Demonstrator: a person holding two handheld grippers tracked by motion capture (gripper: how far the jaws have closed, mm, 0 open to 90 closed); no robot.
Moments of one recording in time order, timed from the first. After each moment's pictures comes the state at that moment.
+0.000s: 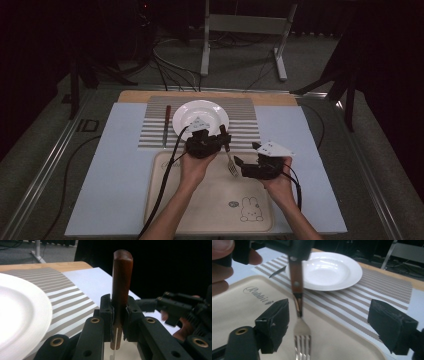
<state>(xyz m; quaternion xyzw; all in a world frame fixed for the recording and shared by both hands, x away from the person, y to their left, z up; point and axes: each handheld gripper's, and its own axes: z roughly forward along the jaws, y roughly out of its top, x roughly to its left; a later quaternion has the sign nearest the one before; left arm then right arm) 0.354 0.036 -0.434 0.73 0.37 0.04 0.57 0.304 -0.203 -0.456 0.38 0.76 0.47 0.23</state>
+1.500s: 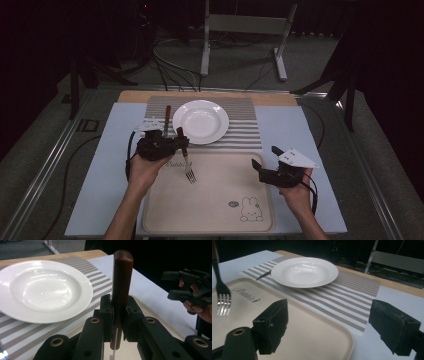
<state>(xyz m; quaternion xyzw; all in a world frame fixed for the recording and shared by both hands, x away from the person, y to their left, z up) 0.329 0.154 -0.408 0.76 0.38 0.04 0.52 0.279 -0.245 -0.453 0.40 0.74 0.47 0.27</state>
